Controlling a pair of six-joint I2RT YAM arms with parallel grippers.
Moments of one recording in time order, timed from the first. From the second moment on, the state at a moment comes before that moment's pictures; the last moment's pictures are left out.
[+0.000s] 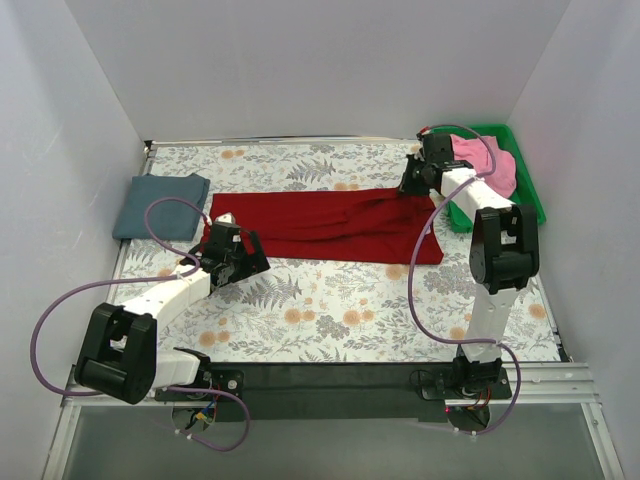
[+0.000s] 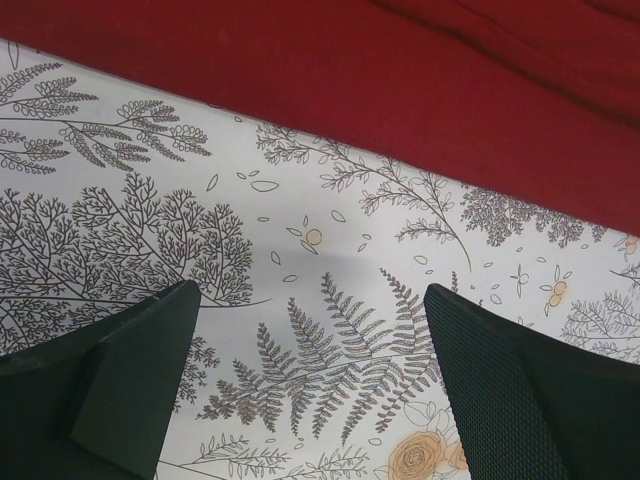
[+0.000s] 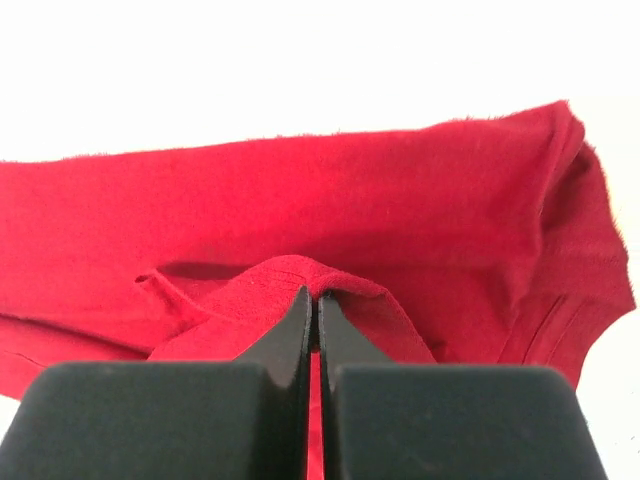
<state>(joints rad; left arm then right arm) -0.32 1.28 0.61 -0.22 -0.06 -0.61 0.17 1.97 1.52 -0.38 -0.18 0.36</state>
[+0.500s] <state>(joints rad) -0.32 1.29 0.61 -0.22 -0.06 -0.61 0.12 2.03 1.55 -0.30 -0.22 0.40</state>
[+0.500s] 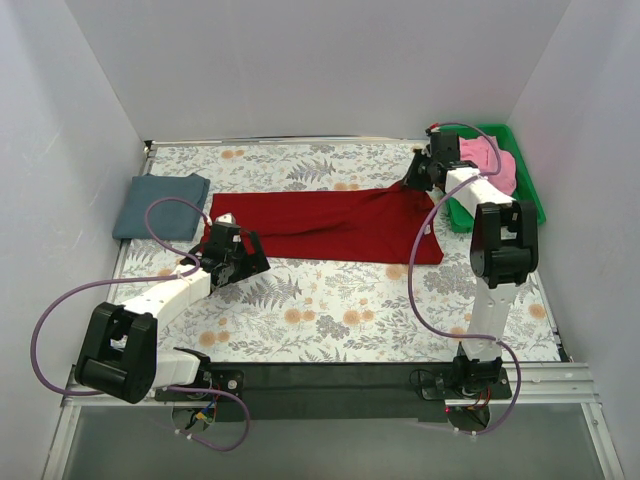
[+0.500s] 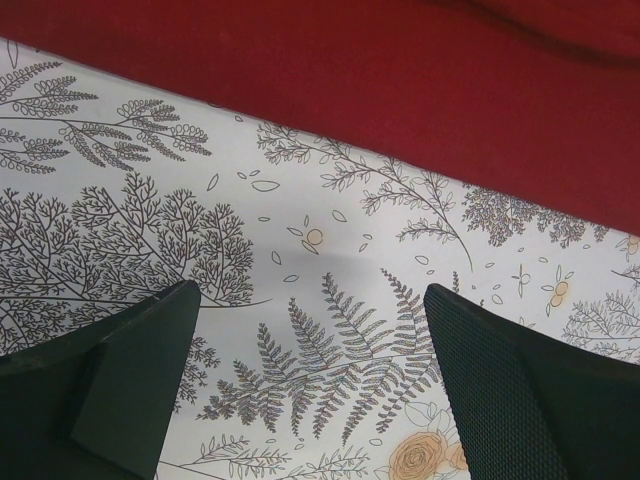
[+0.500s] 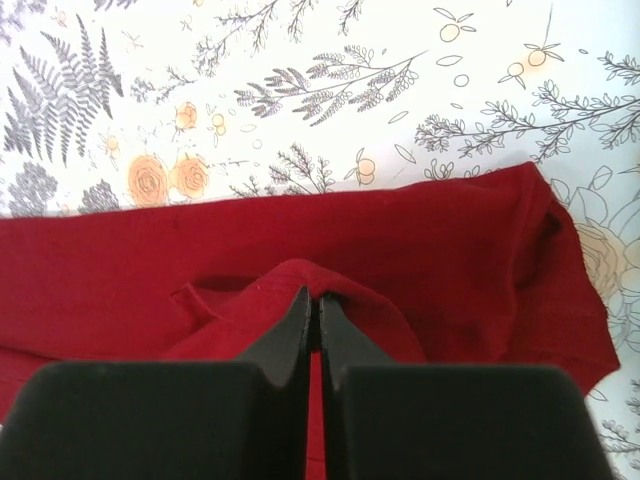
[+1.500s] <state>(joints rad) -0.15 1.68 0.96 -0.29 -0.34 -0.76 0.06 1.54 0.87 -0.29 -0.25 0.38</state>
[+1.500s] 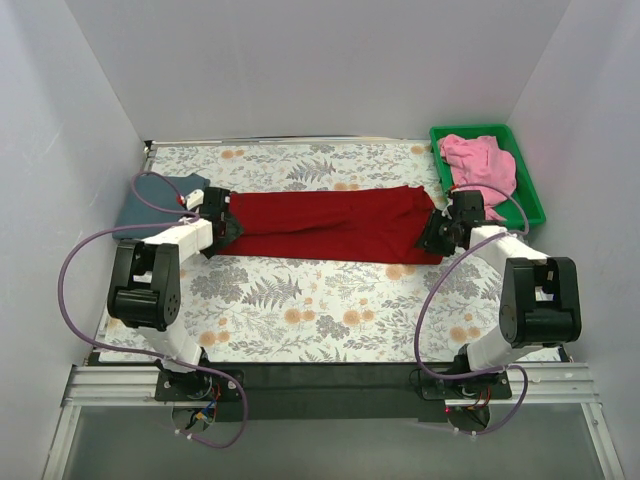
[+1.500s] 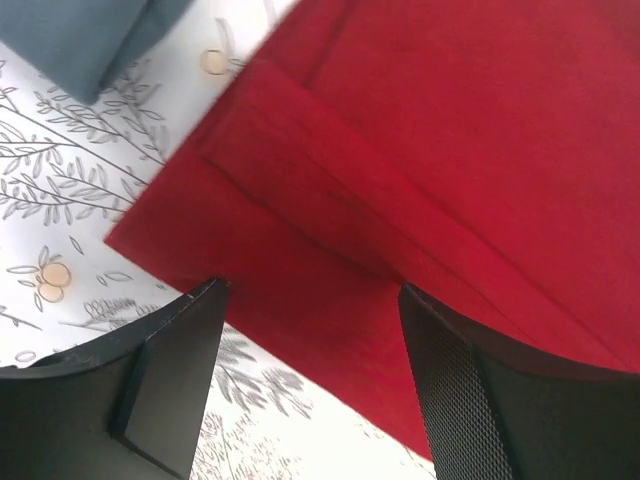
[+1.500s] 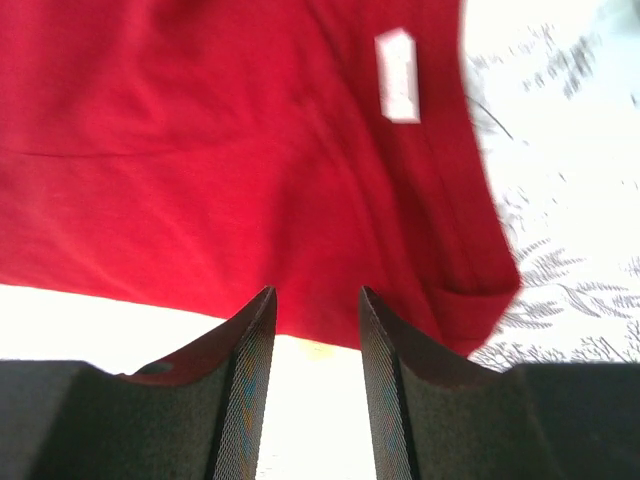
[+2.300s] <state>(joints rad) -0.13 1.36 0.69 -0.49 -0.32 -0.89 -0.12 1.27 0.56 -0.31 -0.20 0.43</state>
